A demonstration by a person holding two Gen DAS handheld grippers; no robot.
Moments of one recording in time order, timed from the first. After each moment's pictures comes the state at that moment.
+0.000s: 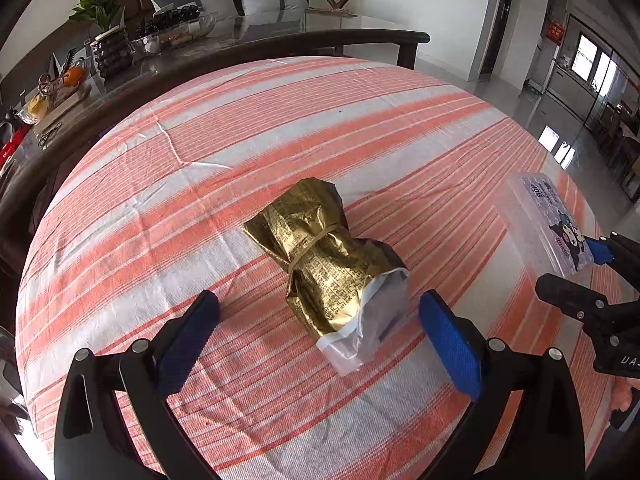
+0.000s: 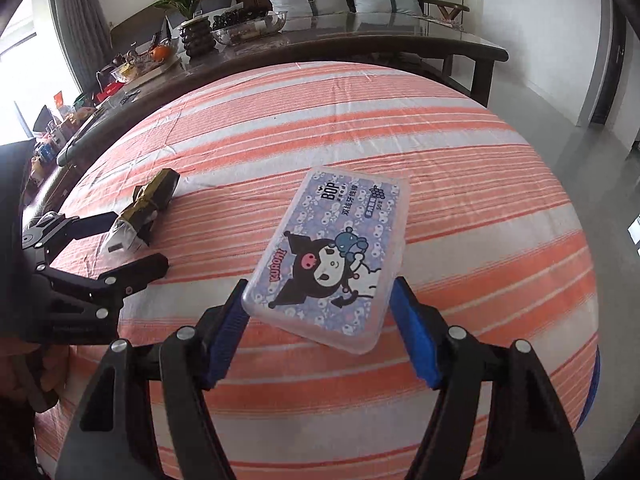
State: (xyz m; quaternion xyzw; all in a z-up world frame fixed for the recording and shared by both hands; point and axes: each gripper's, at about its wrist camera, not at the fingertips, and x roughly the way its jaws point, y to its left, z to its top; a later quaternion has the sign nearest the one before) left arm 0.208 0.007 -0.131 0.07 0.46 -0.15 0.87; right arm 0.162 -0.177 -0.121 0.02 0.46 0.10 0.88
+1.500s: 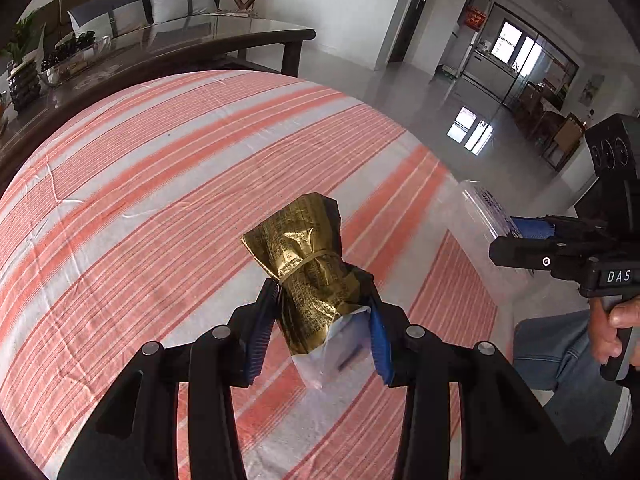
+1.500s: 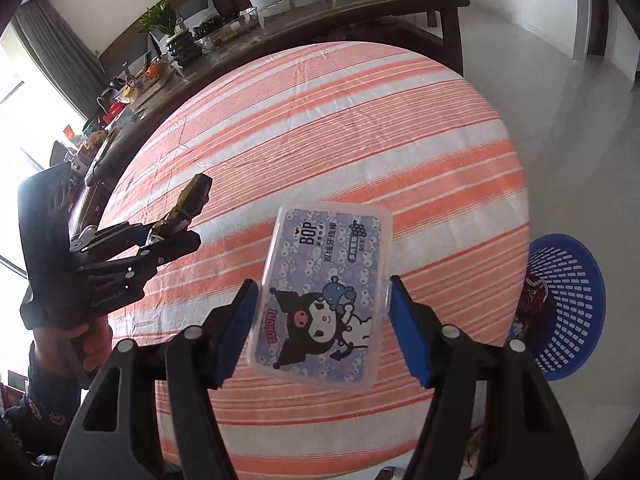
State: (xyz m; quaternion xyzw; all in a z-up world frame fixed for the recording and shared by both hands) left arm 0.147 -0.092 -0.094 0.06 0.46 -0.32 0.83; right arm 0.105 -0.272 -0.077 0.13 0.51 0.10 0.85
